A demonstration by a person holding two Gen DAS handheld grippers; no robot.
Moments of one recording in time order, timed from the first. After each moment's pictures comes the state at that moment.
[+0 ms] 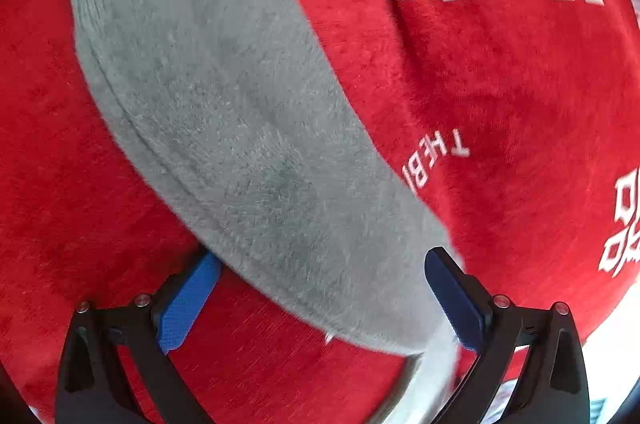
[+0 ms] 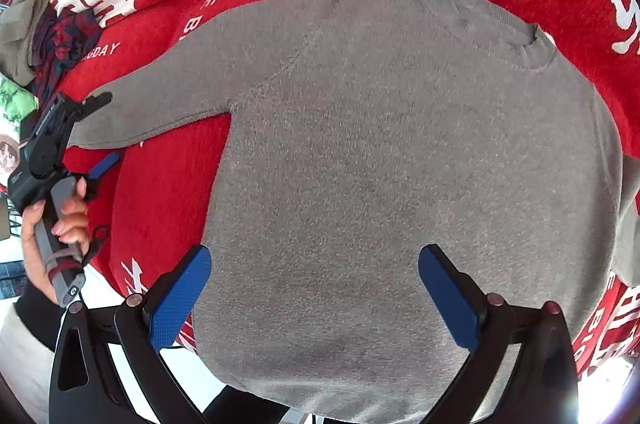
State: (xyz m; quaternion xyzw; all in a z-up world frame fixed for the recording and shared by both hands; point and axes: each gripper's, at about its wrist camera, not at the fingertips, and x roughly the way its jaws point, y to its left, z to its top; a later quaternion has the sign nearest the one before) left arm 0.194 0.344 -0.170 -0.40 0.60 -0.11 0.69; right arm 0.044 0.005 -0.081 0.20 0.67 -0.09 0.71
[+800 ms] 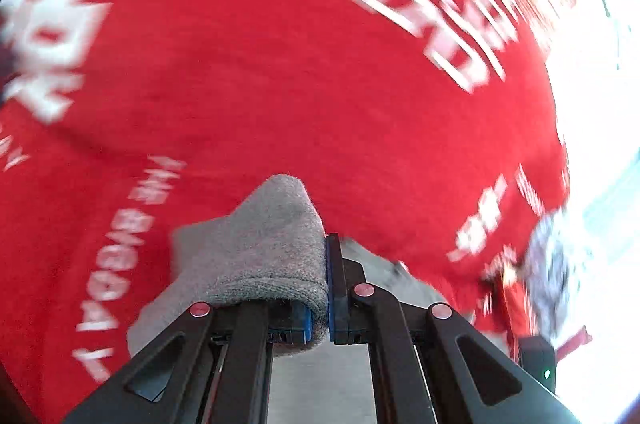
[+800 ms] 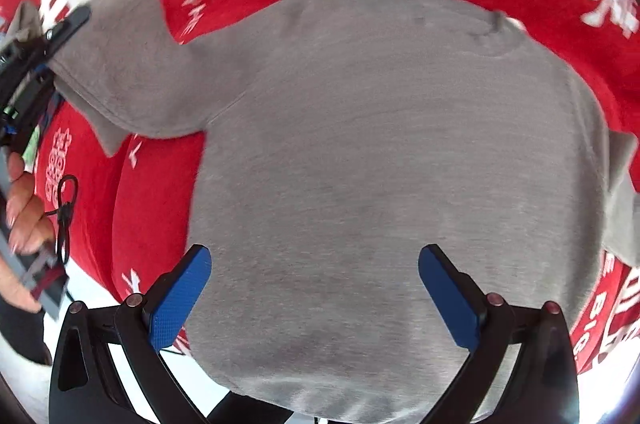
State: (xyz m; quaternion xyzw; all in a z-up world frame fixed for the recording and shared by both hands) left arm 0.160 0.111 -0.008 -0.13 0.44 -0.42 0.78; right arm 0.011 -0.041 -0.061 0.23 0.64 -0.13 0.72
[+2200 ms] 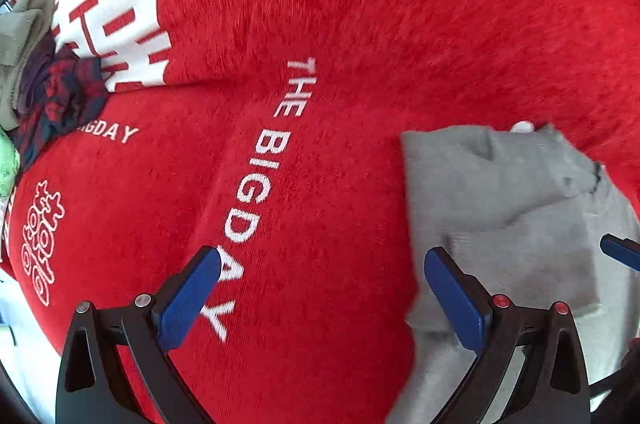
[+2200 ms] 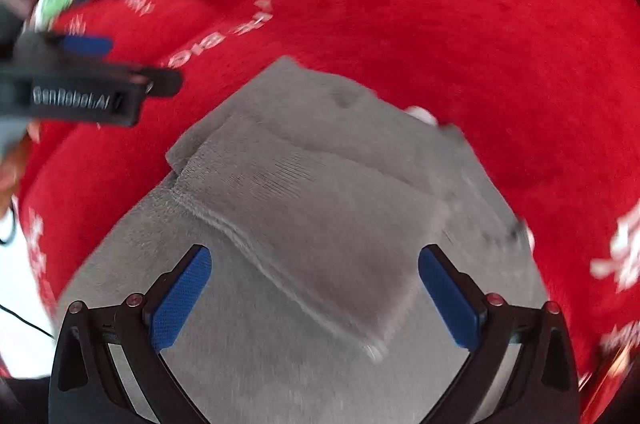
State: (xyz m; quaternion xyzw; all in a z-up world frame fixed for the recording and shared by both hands) left arm 0.139 0.089 -0.065 0.13 0.56 -0.14 0.81; right arm 0.087 -0.005 -0.100 -0.11 0.60 0.01 0.79
